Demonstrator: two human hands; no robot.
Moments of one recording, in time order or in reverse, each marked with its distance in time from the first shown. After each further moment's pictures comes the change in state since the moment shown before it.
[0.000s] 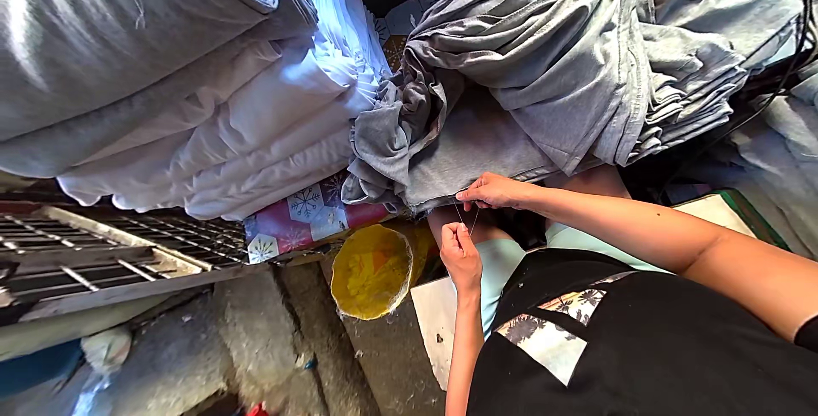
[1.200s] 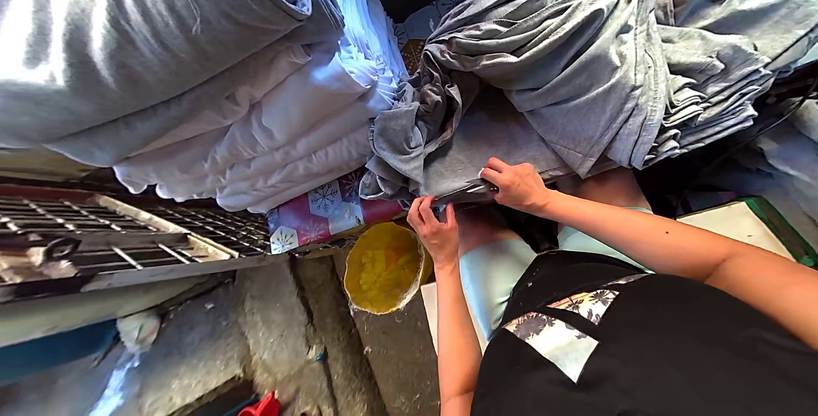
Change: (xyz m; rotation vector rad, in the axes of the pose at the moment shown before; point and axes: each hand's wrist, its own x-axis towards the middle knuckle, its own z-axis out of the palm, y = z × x) left_hand 0.072 -0.049 -0.020 0.504 0.237 0.456; right_hand -0.001 0.028 0.002 -0.830 0.686 -0.828
